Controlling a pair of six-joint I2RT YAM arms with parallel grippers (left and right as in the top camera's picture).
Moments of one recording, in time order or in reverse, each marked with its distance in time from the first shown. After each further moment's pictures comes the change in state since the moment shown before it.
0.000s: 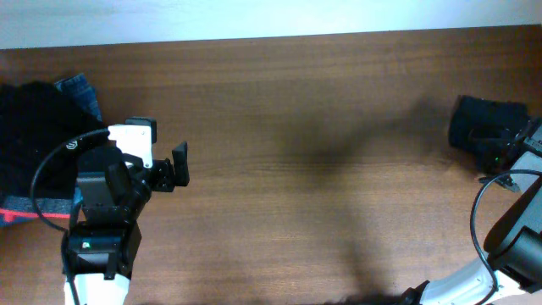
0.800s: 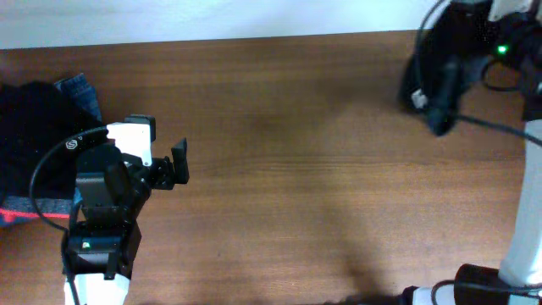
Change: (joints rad) left arm 0.000 0.000 0.000 0.028 0.000 0.000; right arm 0.481 -0.286 0.917 -0.552 -0.467 -0.360
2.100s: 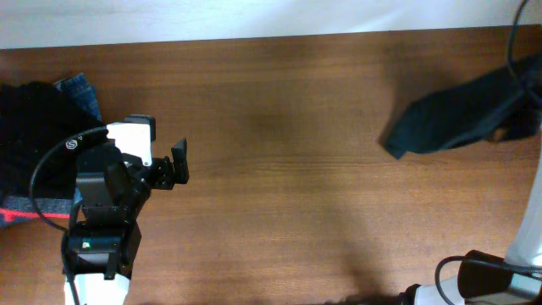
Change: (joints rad) left arm 0.000 0.000 0.000 0.001 0.000 0.000; right arm -0.141 0.052 0.033 0.077 0.976 0.151
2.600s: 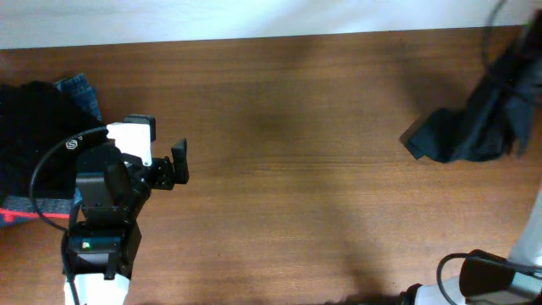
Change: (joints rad) left arm 0.000 0.000 0.000 0.000 0.000 0.000; right arm -0.030 0.000 0.002 -0.092 -0.692 -0.023
